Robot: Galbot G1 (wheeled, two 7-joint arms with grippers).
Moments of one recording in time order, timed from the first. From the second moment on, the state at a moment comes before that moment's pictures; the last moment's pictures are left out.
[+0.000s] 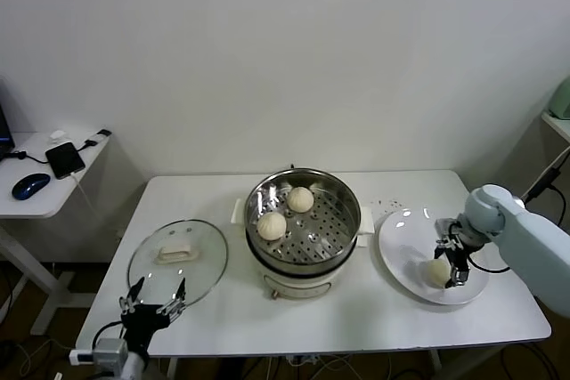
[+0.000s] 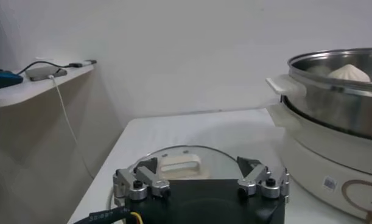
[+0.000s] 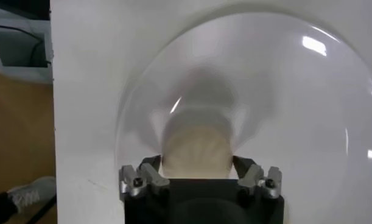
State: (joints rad) left arm 1.68 -1.58 -0.75 -2.14 0.01 0.30 0.17; right arm -0.30 0.68 -0.39 1.15 -0.39 -0.15 -1.32
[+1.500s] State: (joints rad) left arm 1.64 -1.61 -0.73 -2.15 0.09 0.26 0.13; right arm 0.69 1.11 -1.23 1.16 0.30 0.17 -1.38
